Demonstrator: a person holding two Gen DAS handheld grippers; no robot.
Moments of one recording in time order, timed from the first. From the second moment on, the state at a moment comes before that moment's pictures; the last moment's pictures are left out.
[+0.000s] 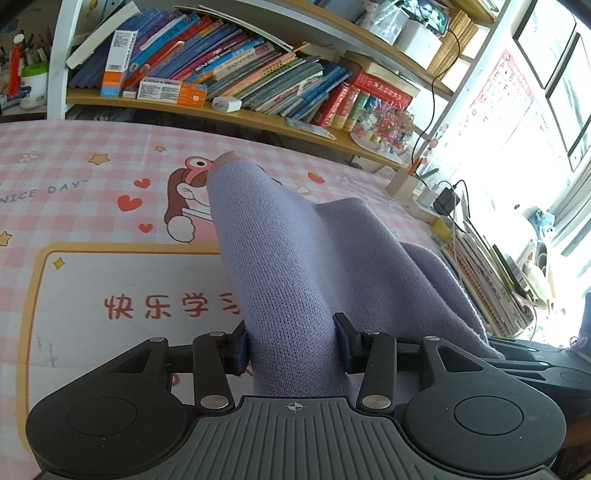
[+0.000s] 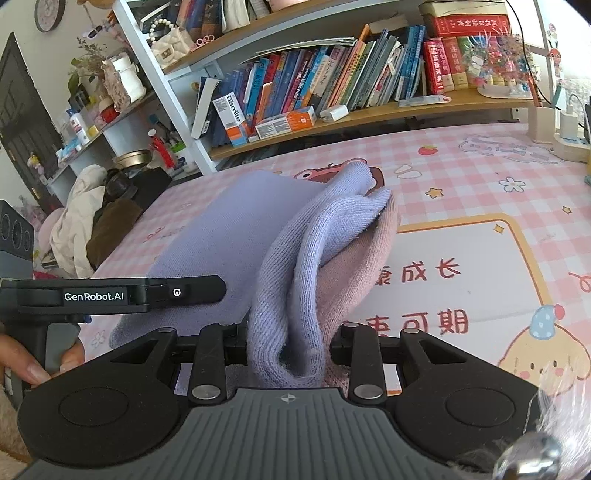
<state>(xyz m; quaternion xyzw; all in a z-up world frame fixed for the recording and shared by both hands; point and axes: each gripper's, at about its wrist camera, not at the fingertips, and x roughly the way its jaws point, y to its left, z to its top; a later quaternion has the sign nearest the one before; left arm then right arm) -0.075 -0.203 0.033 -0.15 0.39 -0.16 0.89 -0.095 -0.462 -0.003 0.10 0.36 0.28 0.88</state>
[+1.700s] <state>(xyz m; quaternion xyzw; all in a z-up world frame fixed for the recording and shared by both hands) 0.157 0.082 -0.012 -0.21 0.34 -0.14 0.91 0.147 -0.153 0.005 -0.02 0.30 0.31 0.90</state>
